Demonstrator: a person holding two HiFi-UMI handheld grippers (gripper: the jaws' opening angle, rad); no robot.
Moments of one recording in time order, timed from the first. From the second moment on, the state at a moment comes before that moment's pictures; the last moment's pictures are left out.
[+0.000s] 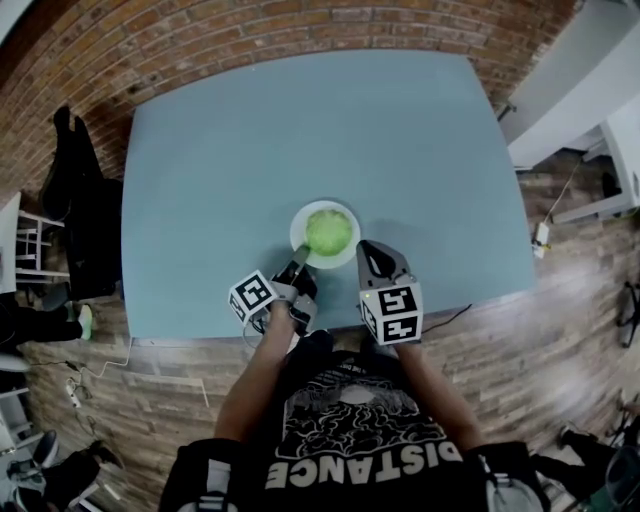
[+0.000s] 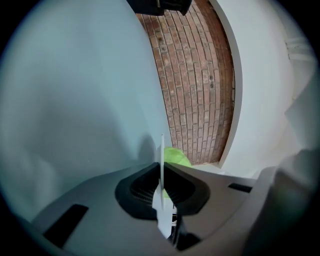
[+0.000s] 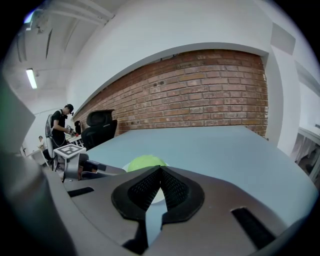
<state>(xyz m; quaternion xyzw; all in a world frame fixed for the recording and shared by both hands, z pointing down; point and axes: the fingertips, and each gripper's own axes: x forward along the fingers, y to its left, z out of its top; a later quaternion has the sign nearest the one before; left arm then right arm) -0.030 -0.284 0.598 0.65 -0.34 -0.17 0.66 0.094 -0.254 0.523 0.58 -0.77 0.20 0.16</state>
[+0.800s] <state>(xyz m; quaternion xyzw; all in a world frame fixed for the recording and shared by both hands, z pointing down) -0.032 -0.289 0.616 0.61 -0.40 -0.15 0.67 0.094 -0.258 0.531 0.54 -0.80 0.20 0.16</state>
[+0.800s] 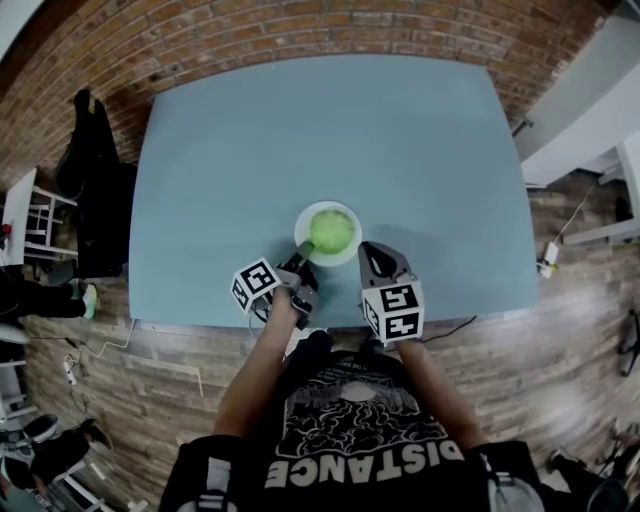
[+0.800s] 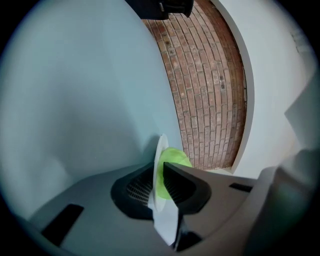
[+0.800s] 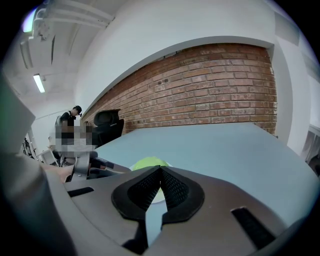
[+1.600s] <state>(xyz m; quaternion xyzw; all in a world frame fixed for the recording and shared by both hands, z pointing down) -0.034 -0.282 0.632 0.63 -0.47 0.04 0.62 0.095 -0.254 0.542 0.53 -0.80 0.22 0.16</state>
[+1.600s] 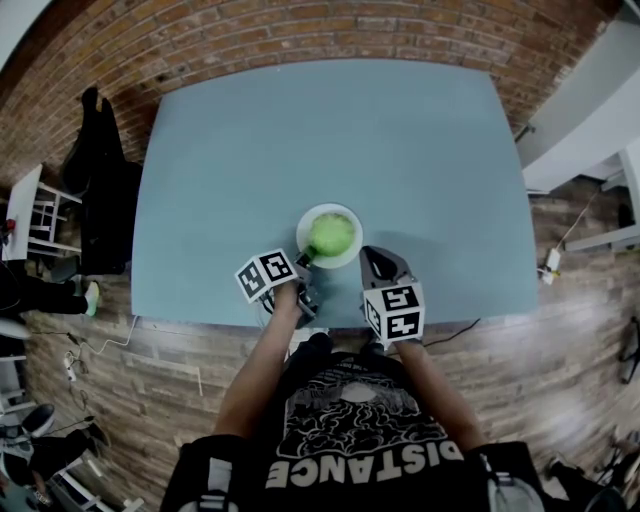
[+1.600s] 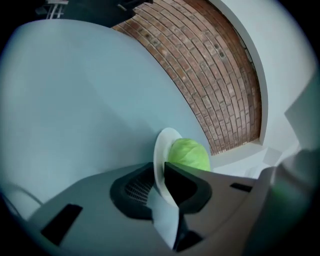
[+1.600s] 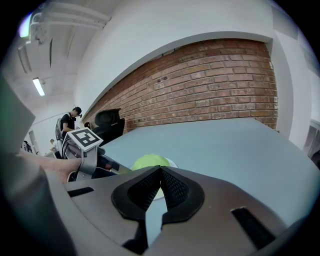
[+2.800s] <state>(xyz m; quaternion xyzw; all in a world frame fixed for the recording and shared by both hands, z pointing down) -0.050 -0.279 0.612 0.68 -0.57 0.29 0.36 0.090 -0.239 0.540 0.53 -0.81 0.22 0.15</state>
